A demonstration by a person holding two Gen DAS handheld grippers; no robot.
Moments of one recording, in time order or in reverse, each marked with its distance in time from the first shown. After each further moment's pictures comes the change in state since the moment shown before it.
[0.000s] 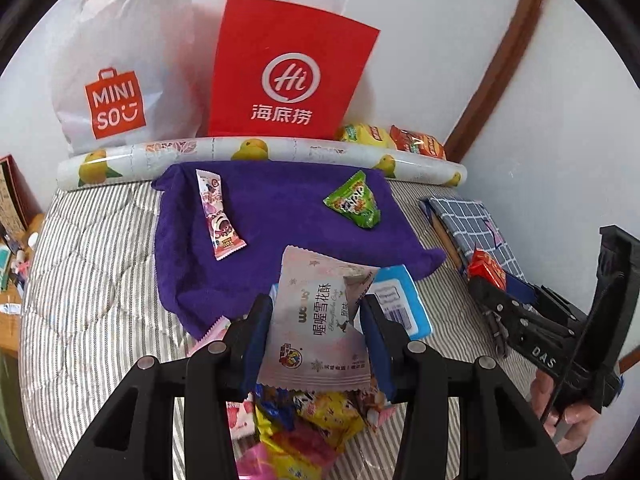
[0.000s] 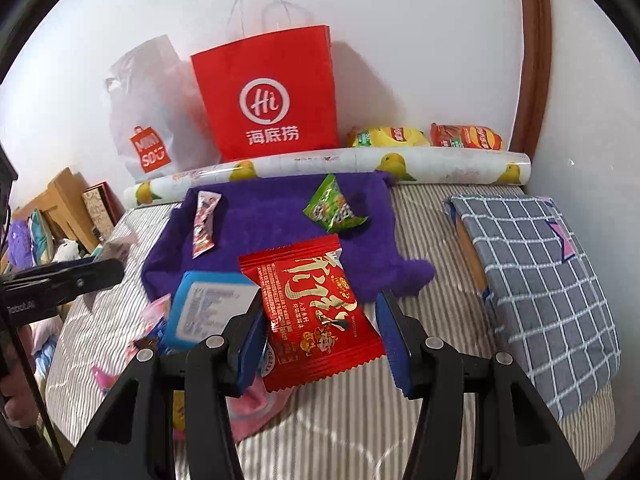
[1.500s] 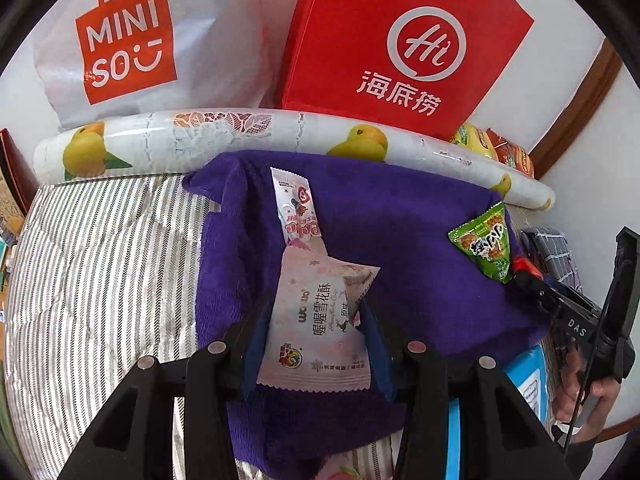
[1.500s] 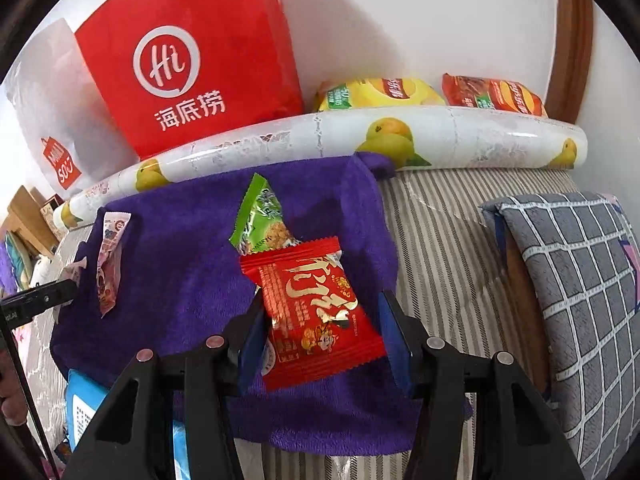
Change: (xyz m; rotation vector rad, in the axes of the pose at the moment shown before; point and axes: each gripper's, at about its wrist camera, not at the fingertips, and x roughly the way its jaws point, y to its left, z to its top) left arm 0.123 0.098 0.057 -0.097 0.093 0.103; right arm 0.166 -0.039 0.053 0.046 0.134 0.005
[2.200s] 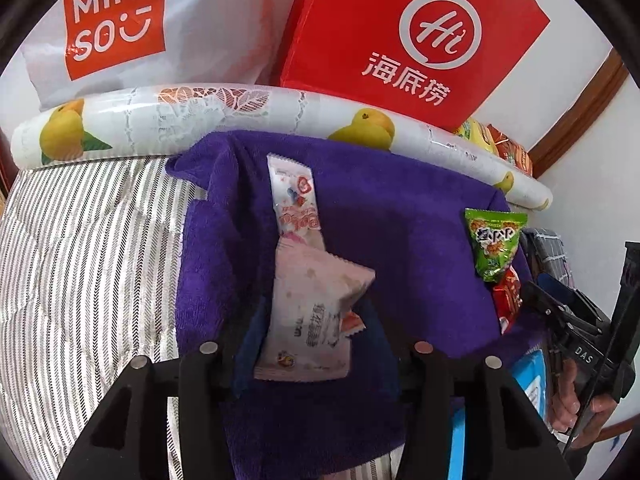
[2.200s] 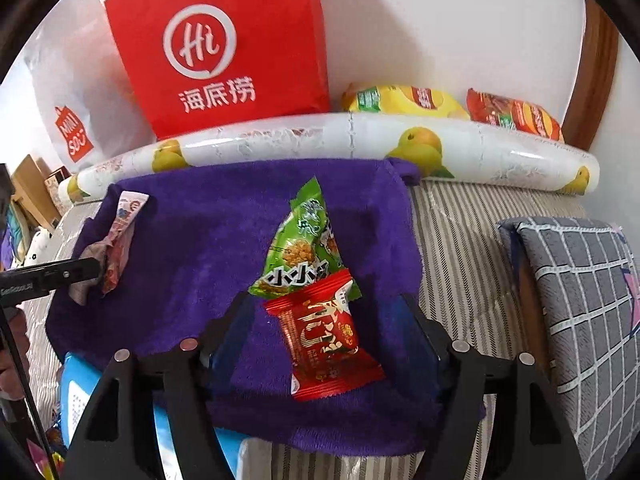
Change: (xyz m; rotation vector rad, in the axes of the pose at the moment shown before) left arm 0.020 0.006 0.001 -0.022 0.052 -0.054; right arm -0.009 0.019 -0.001 -0.090 -0.008 -0.020
